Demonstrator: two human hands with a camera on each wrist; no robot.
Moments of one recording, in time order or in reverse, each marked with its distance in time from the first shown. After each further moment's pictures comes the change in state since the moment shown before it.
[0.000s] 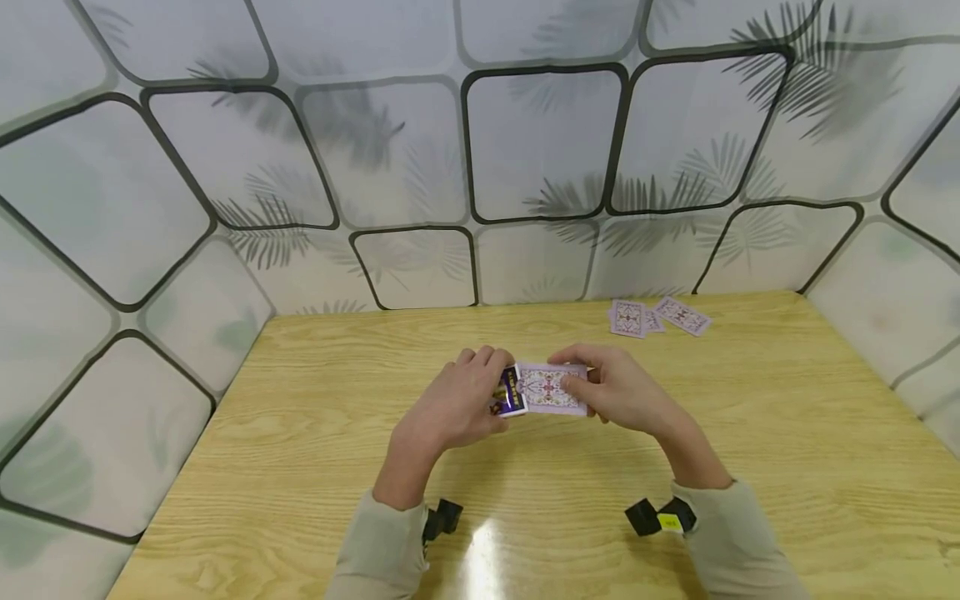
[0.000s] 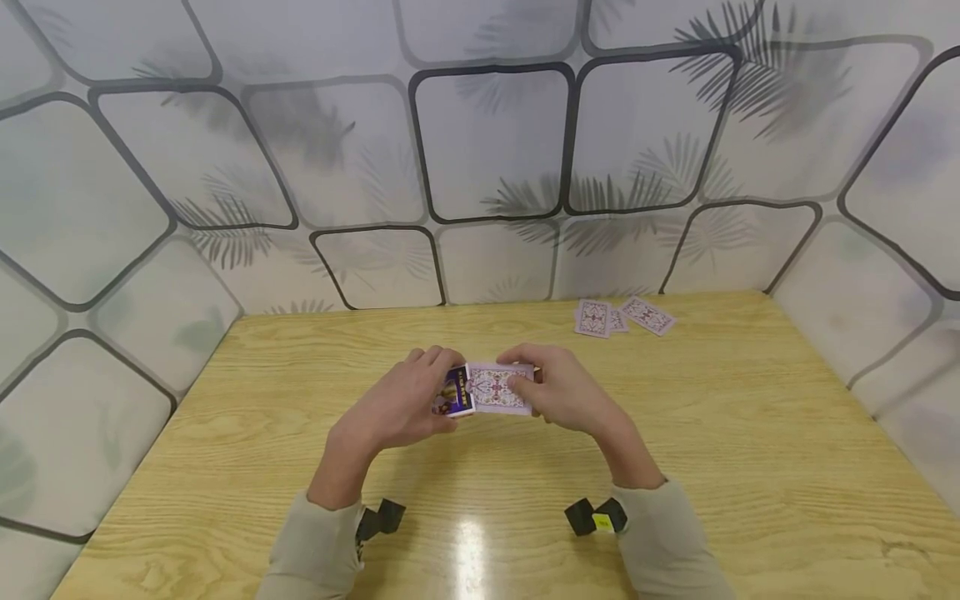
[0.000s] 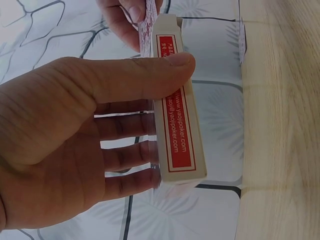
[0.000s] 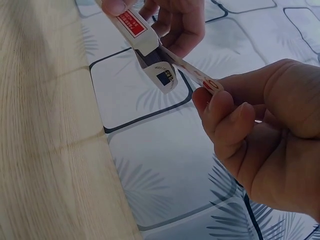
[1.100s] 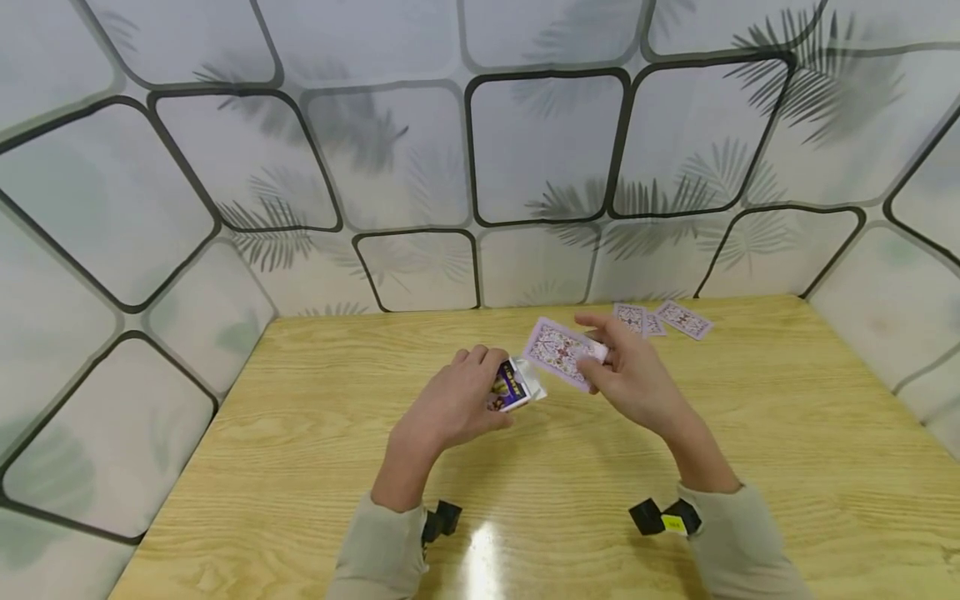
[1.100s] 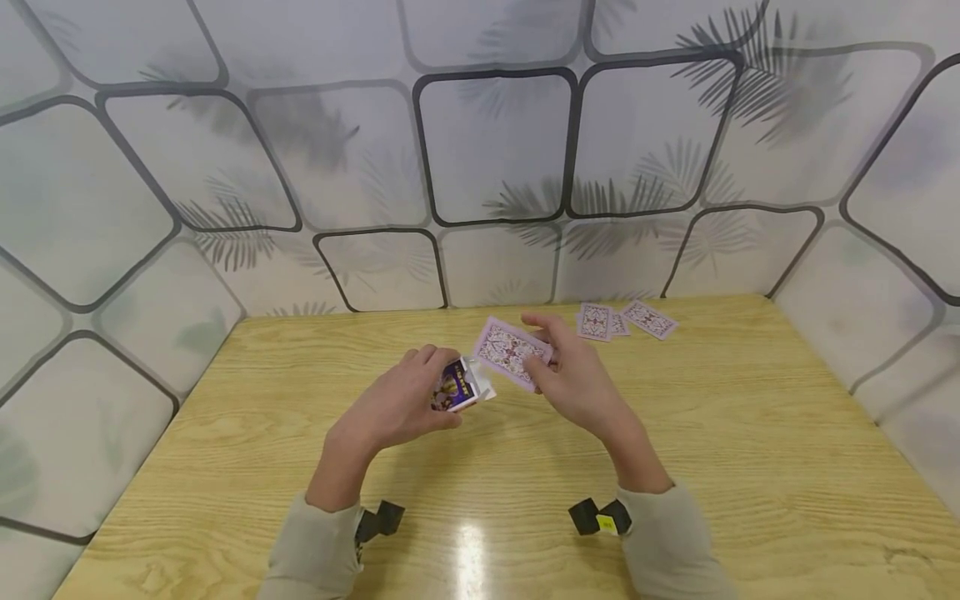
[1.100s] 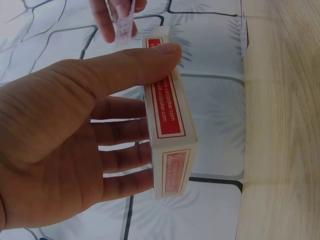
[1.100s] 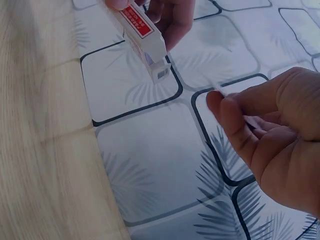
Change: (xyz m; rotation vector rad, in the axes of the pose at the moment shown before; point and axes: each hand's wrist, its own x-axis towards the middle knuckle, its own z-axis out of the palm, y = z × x) left_hand -0.001 -0.003 -0.002 -0.070 0.018 -0.058; right_hand -0.001 -0.002 -0.007 -0.050 0.244 -0.105
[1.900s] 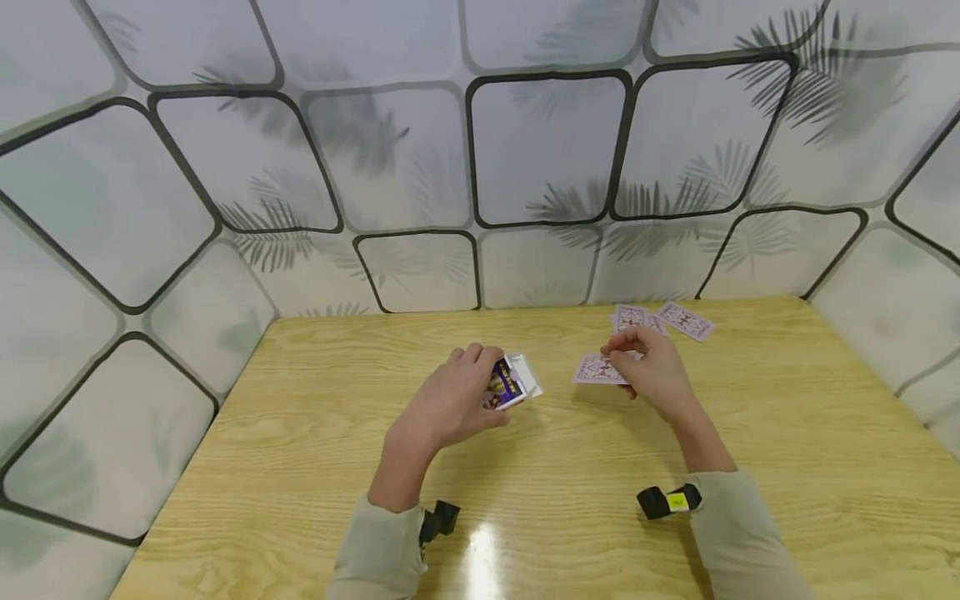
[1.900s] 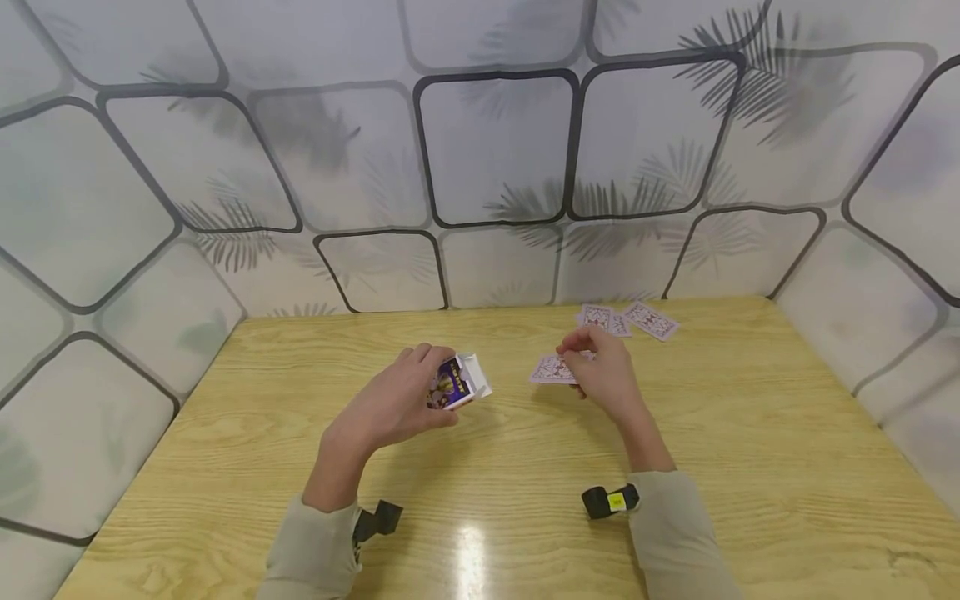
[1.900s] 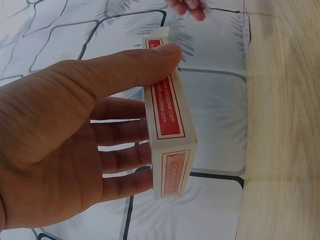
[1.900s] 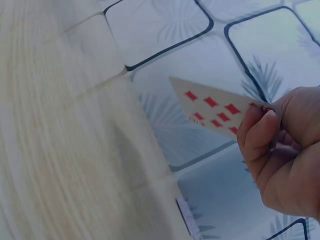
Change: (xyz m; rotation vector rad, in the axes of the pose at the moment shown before) left_hand -0.001 -0.005 -0.004 -0.015 0.019 -0.008; right_hand 0.006 0.067 -0.013 0.032 0.130 0.244
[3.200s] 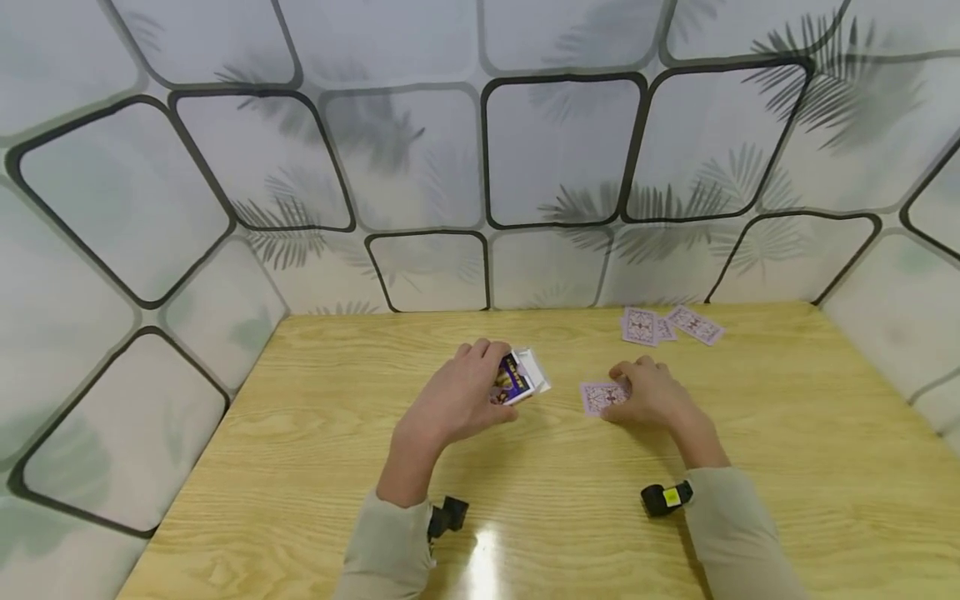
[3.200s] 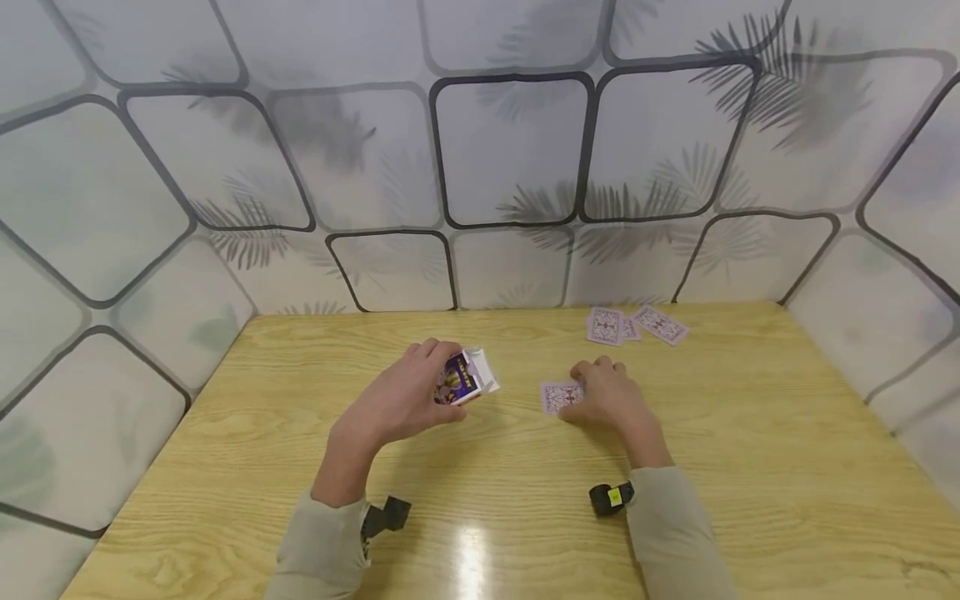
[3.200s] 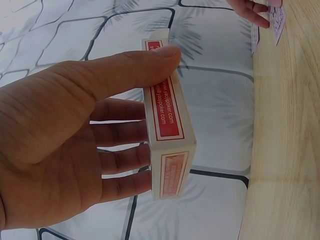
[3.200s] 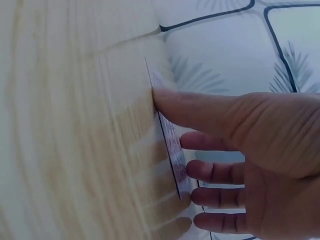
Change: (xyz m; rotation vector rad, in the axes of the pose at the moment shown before) left_hand 0.000 -0.004 -0.005 0.005 0.023 -0.004; right_hand 0.001 0.021 0.009 -0.671 -0.286 0.073
